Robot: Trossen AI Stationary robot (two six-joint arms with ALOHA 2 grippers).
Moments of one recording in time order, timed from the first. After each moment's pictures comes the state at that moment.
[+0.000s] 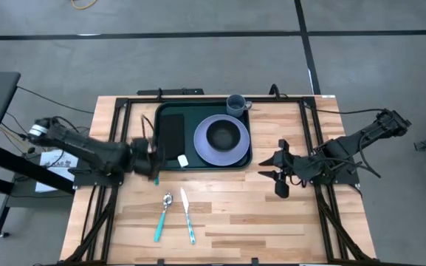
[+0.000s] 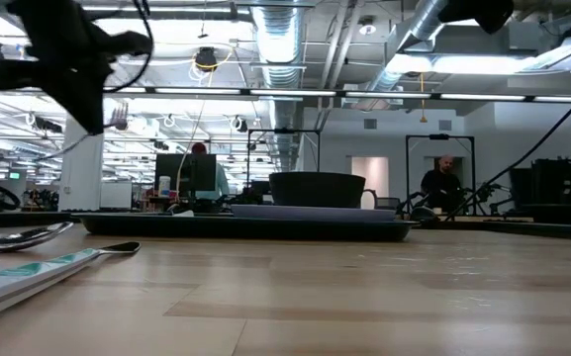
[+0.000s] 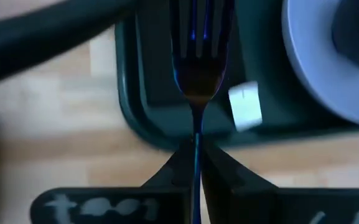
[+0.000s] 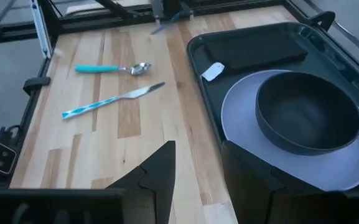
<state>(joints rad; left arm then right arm) -0.28 1.15 0.87 -1.11 -0.46 -1.81 0.48 1.00 0.91 -0.58 0.47 0.38</state>
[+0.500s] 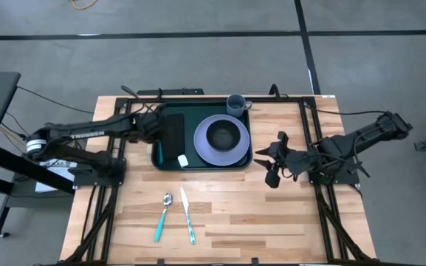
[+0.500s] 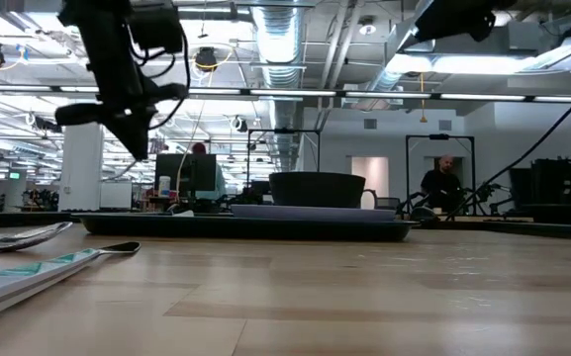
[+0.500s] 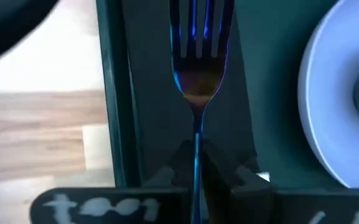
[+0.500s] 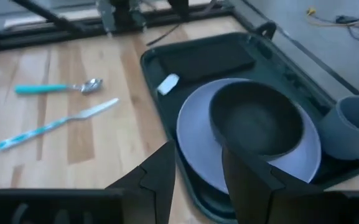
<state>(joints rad) 0.36 1.16 0.82 -0.84 -0.21 -1.13 0.39 1.04 0.91 -0.55 0.57 0.37</state>
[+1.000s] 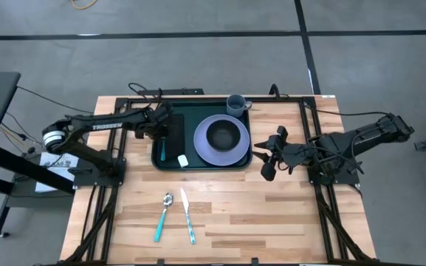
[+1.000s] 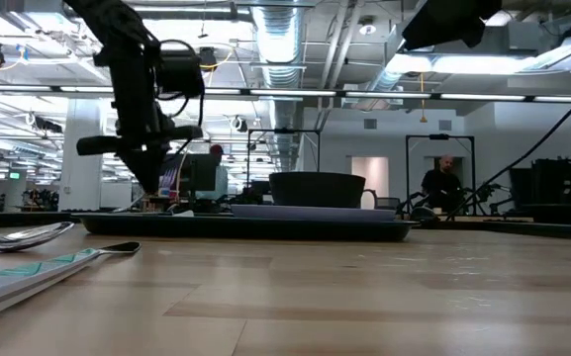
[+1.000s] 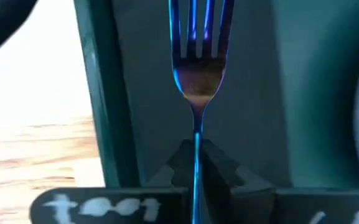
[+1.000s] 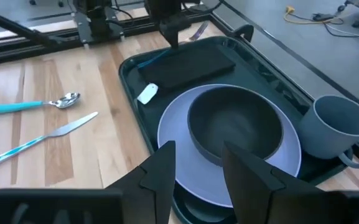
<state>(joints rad) 0.52 1.38 0.82 -0.71 -0.11 -0.96 0.30 1.04 0.91 -0.52 0.57 0.36</state>
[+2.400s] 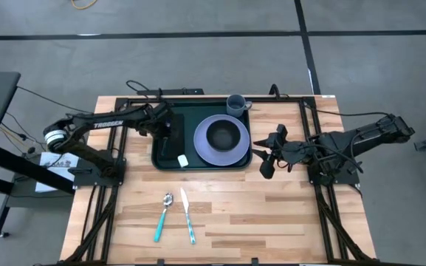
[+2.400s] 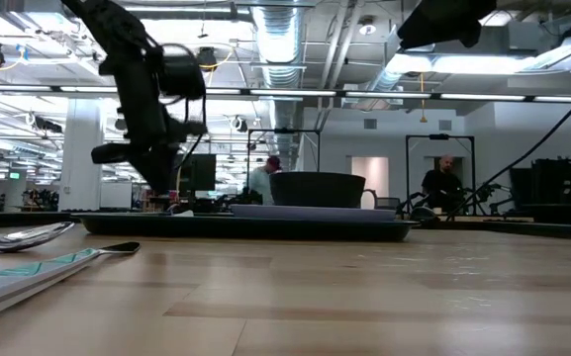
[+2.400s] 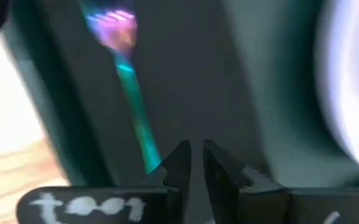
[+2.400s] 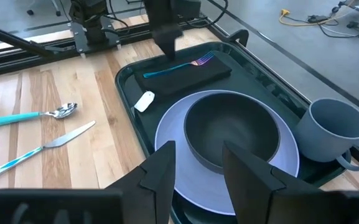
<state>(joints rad) 0.57 1.41 0.82 -0.64 0.05 -0.76 0.28 1.04 0.91 -0.50 0.57 0.36</state>
